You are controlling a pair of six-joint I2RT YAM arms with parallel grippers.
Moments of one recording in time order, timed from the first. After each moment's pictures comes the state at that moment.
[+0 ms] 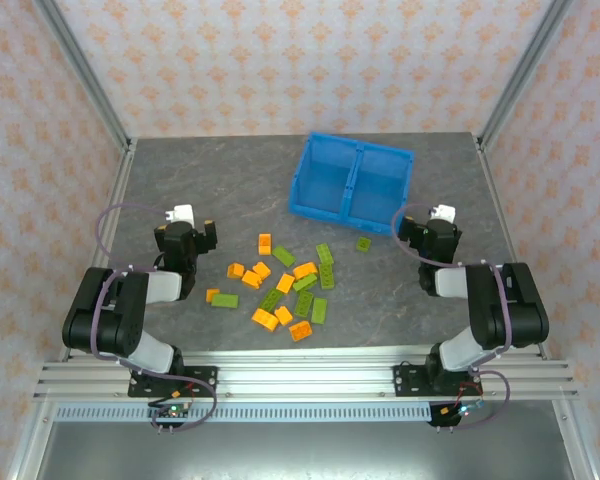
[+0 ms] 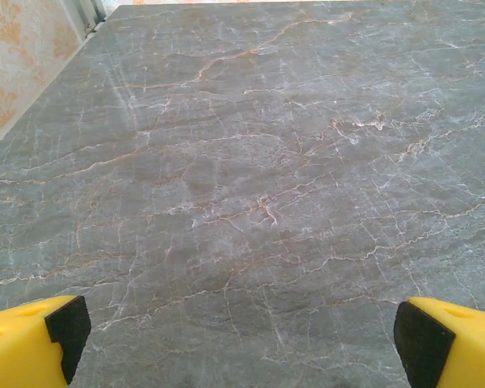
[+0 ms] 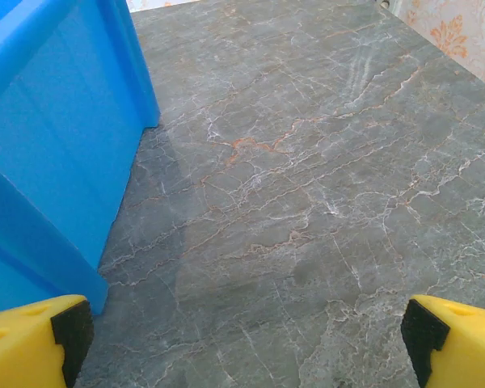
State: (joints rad) left arm -0.04 1.51 0.40 0.64 -0.30 -0.07; right arm 0.04 1.53 0.42 0.66 0.21 0.17
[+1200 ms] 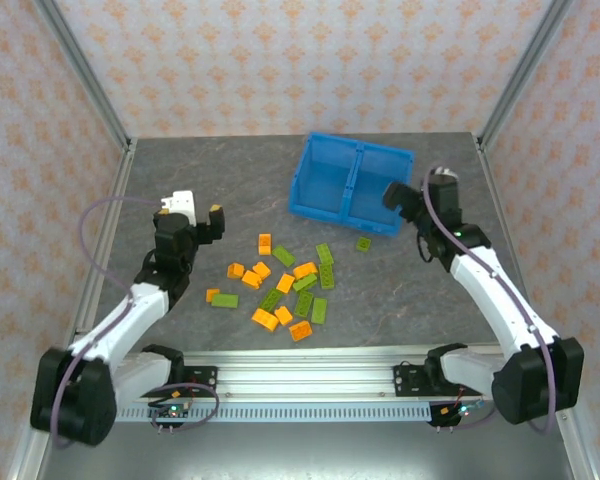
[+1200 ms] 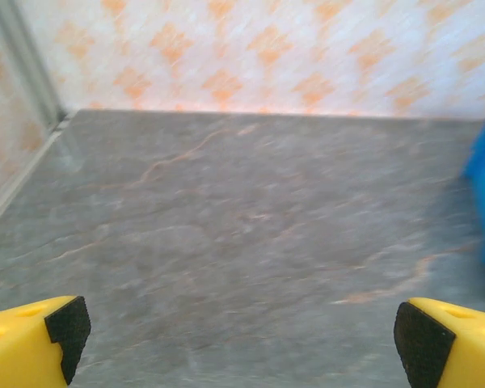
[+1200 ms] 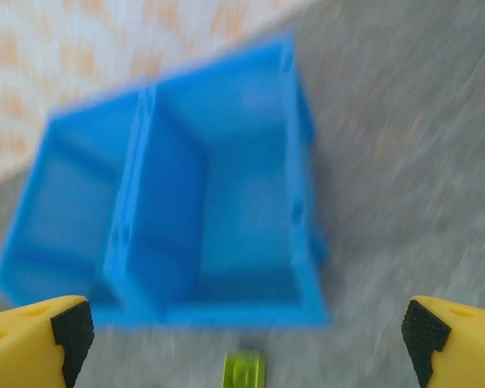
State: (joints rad) left arm -0.20 1.00 0.53 0.14 -0.27 -0.13; right arm 0.26 1.16 0.95 -0.46 0.13 0.59
